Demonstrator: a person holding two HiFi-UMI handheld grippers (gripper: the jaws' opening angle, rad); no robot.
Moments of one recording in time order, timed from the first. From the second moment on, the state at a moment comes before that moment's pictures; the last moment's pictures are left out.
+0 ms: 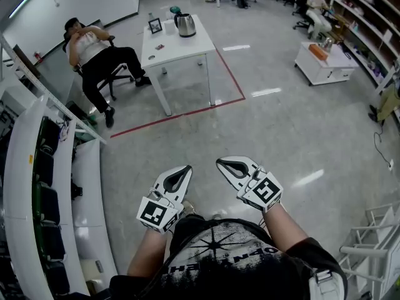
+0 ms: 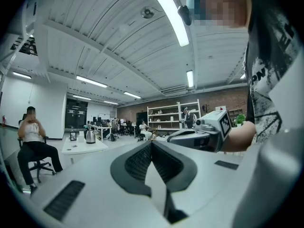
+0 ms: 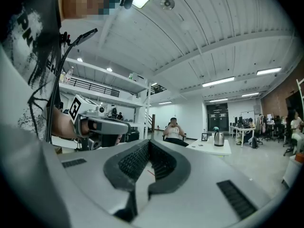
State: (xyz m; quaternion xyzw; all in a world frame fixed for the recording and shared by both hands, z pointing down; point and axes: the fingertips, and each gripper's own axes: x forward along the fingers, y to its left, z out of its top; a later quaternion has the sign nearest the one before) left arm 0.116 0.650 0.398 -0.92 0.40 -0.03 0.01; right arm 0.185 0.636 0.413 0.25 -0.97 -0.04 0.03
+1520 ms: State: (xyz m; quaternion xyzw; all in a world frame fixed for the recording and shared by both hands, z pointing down) left arm 0.035 0.467 0.404 -0.93 0.37 -0.03 -0.01; right arm 0.102 0.459 0.420 0.27 -0.96 -0.03 0.05
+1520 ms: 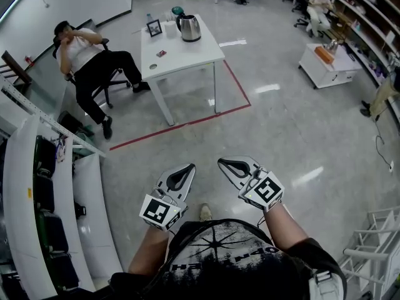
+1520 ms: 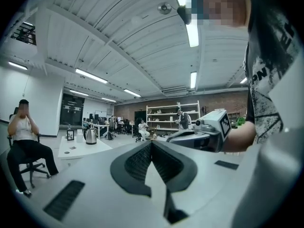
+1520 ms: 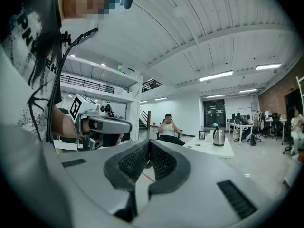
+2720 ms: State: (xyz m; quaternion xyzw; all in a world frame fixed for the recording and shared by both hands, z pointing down) left arm -0.052 0.357 0.421 -0.94 0.34 -0.01 -0.02; right arm 0.025 0.351 0.428 0.32 -0.95 -0.03 0.05
